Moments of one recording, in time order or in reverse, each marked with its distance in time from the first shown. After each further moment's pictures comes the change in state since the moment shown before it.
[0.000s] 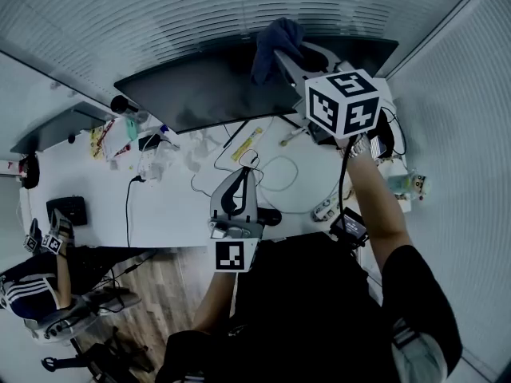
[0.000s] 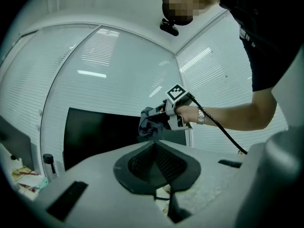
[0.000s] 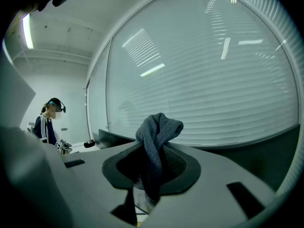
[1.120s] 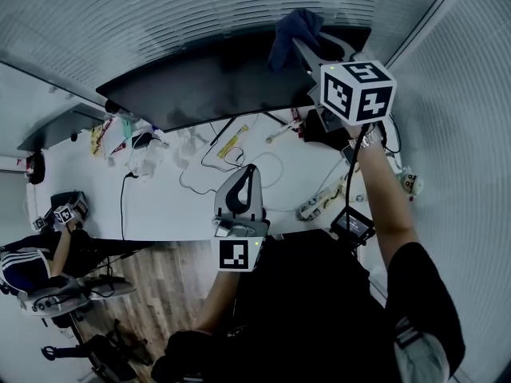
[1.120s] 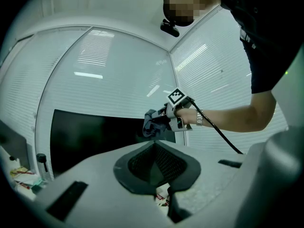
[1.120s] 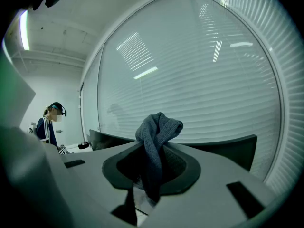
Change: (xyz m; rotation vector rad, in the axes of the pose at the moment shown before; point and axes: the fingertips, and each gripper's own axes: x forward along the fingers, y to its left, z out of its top) left arm 0.029 -0.081 0.001 0.017 0.011 0.003; right arm -0.059 -0.097 -0.001 0.024 -0.016 -0.064
